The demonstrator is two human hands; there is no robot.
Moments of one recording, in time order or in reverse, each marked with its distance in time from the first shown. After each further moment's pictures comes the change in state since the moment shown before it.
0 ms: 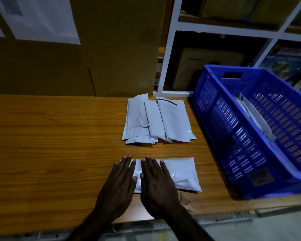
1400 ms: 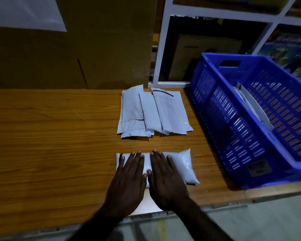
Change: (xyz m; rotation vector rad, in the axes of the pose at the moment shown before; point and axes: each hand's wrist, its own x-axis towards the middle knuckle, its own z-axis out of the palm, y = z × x) left_hand 0.012 0.032 0.009 0.155 -0.121 0.063; right_hand -0.019 0.030 0.001 -0.027 0.059 -0.009
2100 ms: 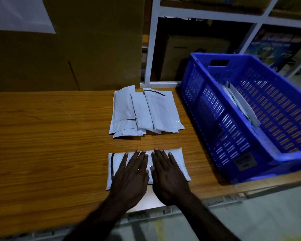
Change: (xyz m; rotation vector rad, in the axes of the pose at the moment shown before) left_hand 0.020 0.022 0.008 0.089 0.003 0.069; right_hand -0.006 0.025 -0.016 -0.007 -0.171 0.083
